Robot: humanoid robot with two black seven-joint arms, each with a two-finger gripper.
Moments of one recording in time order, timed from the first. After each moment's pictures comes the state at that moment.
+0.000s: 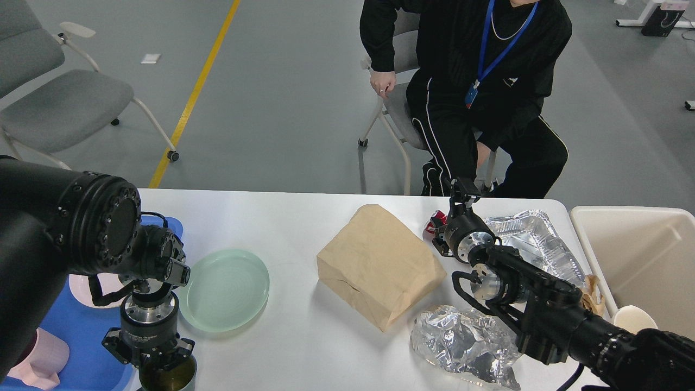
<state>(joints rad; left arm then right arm) -1.52 -0.04 1.56 -1.14 -0.12 -0.70 0.12 0.66 -0.08 0.54 0.69 -0.23 -0.22 0.24</state>
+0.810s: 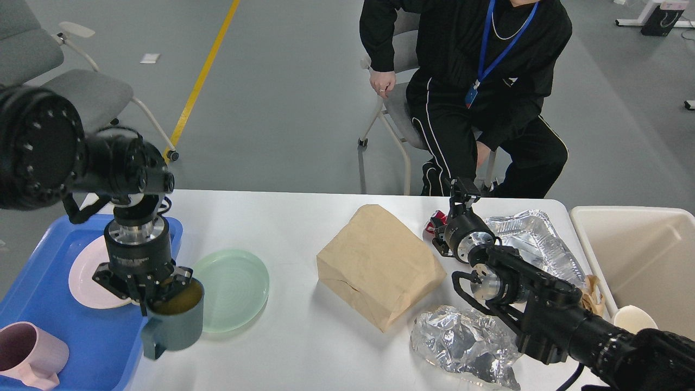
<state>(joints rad) -1.87 0.06 1.55 -1.15 -0.18 -0.94 0.12 0.66 -0.08 0.54 0.69 -0.23 -0.22 0.24</state>
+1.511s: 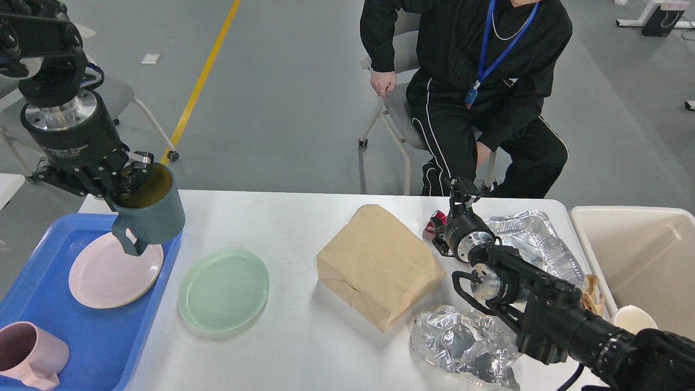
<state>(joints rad) -2.18 0.27 1.59 -1.17 -0.17 -0.96 0.11 0.66 -0.08 0.54 0.69 -0.23 -0.22 0.24</state>
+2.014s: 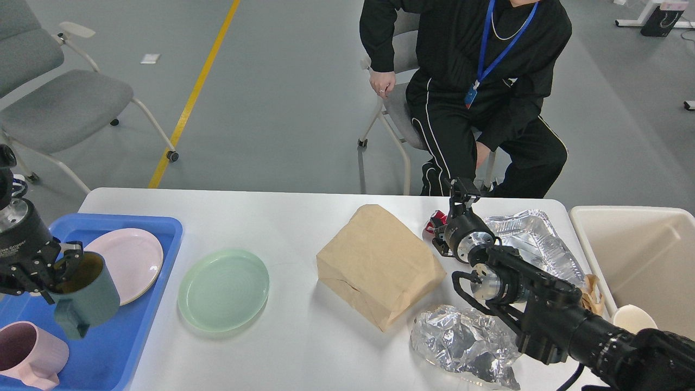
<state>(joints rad) -1.69 0.48 1.58 -0.93 -0.17 -0.96 0.11 0.66 -0.08 0.54 0.69 -0.23 -0.22 0.24</state>
